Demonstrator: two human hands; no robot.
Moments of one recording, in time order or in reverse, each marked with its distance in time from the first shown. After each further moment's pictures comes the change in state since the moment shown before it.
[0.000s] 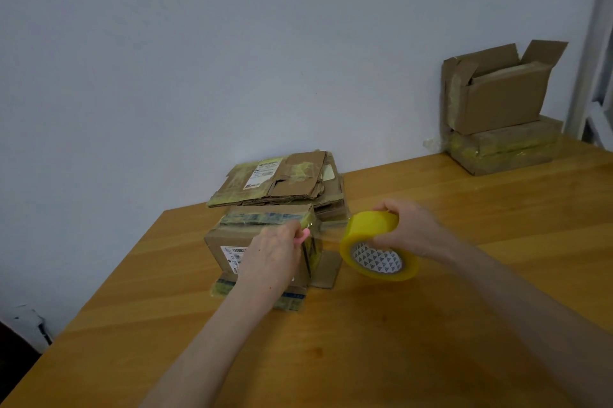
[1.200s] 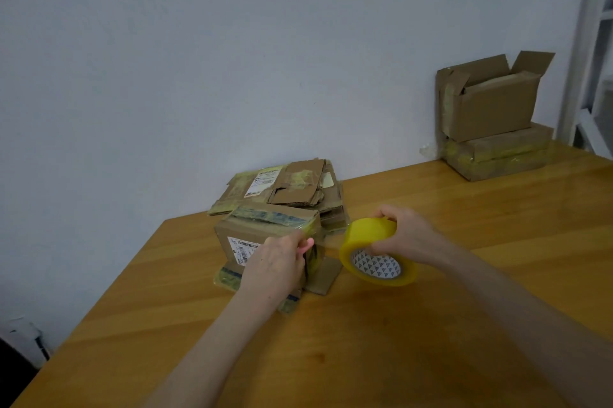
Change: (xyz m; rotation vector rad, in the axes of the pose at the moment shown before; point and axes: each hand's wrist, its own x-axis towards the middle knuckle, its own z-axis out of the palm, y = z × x) left_hand -0.002 0.001 -0.003 -0.010 -0.046 0.046; right_hand -0.004 -0.004 0.000 0.064 -0.022 0.004
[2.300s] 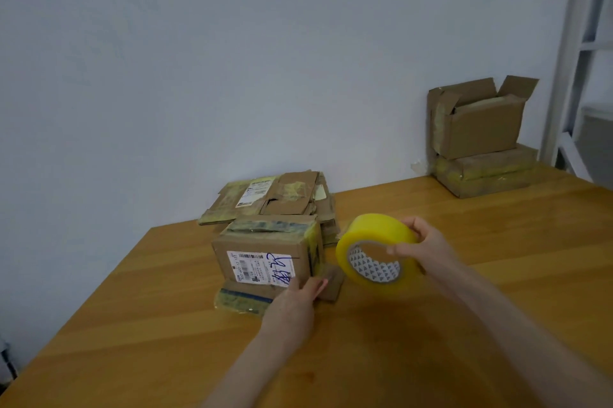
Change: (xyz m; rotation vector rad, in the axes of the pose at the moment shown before) left_hand -0.024 0.017 0.059 -0.033 -0.219 -0.041; right_hand -0.018 0.025 -0.009 0.626 0.173 0.108
